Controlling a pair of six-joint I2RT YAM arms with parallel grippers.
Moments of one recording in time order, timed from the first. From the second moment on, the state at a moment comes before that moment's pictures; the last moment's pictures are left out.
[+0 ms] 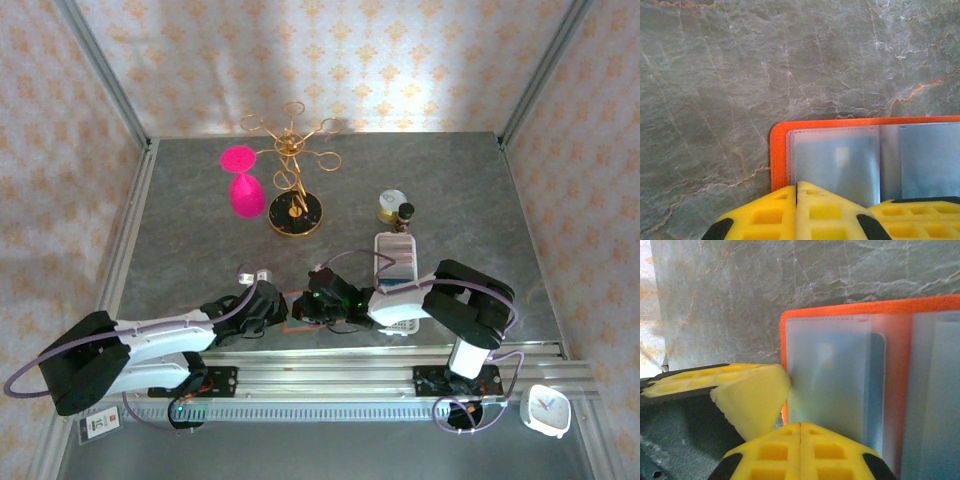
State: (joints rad) left arm -0.84 1.14 0.28 -0.01 -0.15 -1.08; right arm 1.08 1.73 0.69 0.31 -0.21 1.17
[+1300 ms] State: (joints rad) left arm -0.84 1.11 0.21 0.09 -0.13 -1.06; right arm 0.88 0.73 0.62 -0.49 0.24 -0.86
